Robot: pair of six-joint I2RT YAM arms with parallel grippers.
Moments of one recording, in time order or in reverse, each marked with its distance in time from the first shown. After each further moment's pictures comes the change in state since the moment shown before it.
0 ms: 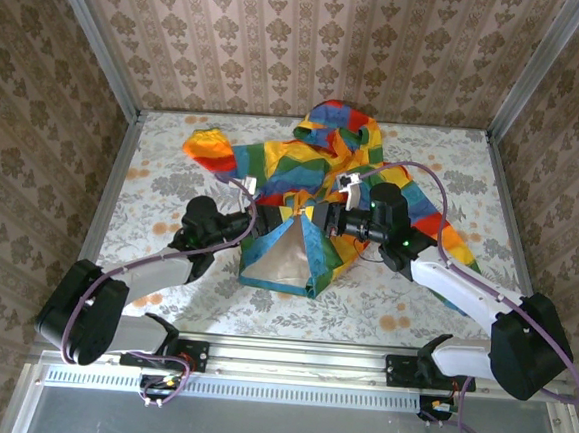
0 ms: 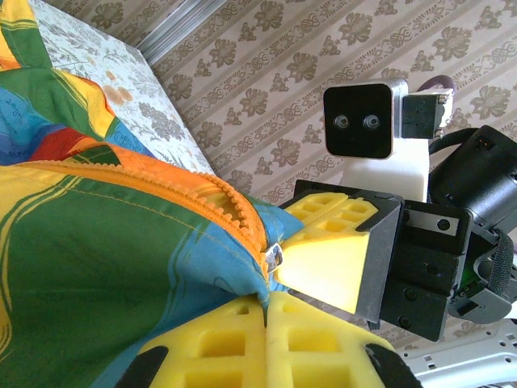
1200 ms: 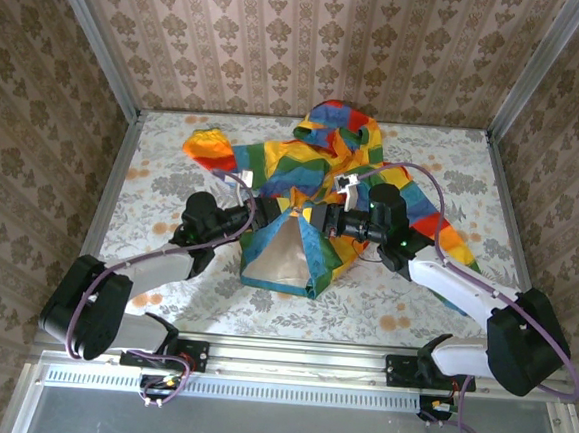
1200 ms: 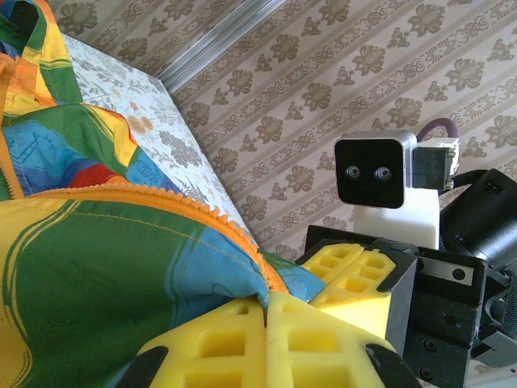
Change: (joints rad) left arm 0.025 0.032 0.027 0.016 -0.048 0.000; right arm 0.000 0.024 -0.015 0.053 -0.049 0.034
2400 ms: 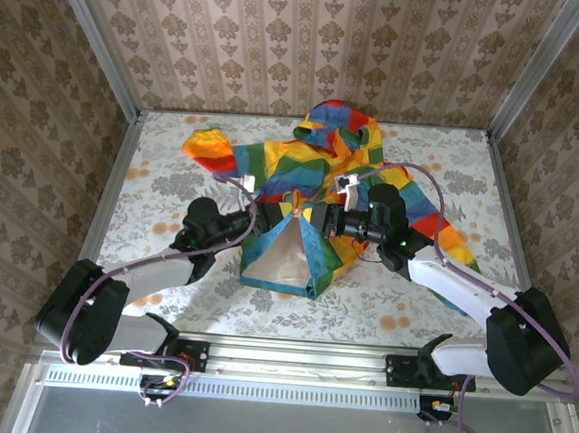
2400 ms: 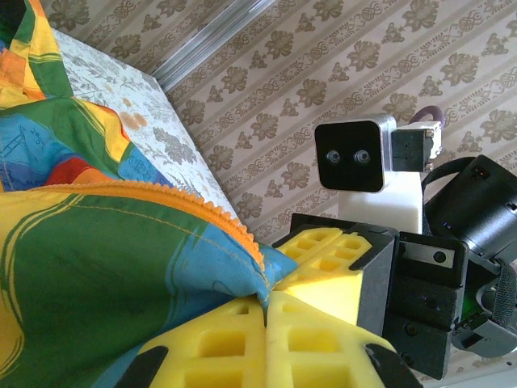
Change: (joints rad) left arm -0.048 -0.033 -0.032 0.005 -0.049 0.000; right arm 0.000 0.003 0.000 -0.009 0.023 0.000
